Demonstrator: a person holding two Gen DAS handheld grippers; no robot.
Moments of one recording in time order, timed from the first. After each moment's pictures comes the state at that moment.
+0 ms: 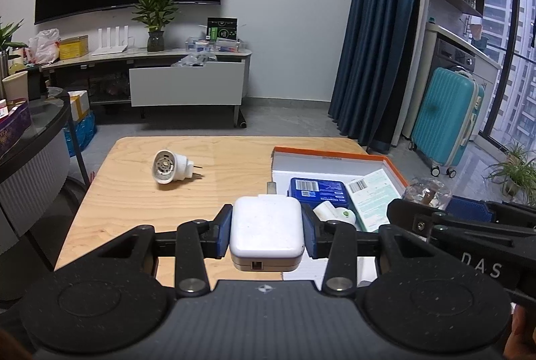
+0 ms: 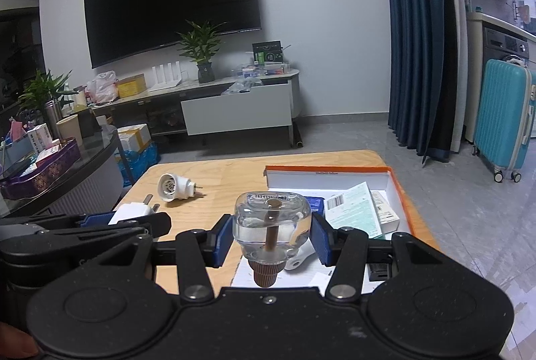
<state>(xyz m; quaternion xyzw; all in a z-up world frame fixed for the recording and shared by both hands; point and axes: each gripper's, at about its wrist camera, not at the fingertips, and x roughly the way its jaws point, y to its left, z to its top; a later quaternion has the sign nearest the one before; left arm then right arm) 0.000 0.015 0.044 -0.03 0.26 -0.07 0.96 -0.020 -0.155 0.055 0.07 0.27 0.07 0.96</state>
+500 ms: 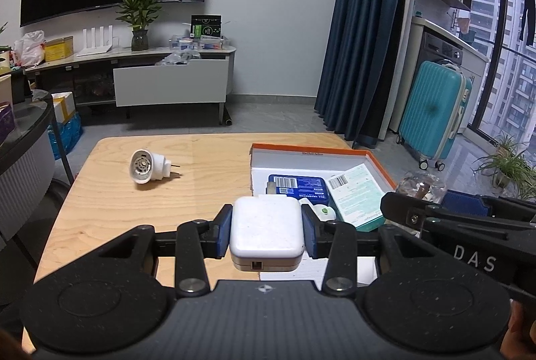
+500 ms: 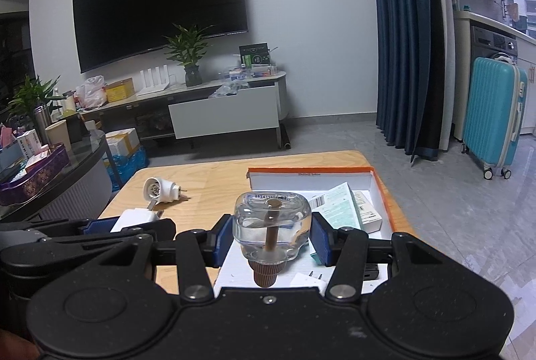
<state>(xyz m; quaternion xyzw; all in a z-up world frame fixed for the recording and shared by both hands) 0.005 0.000 0.043 -0.03 0.26 -0.10 0.96 -0.021 -0.167 0.054 0.07 0.26 0.05 0.96</state>
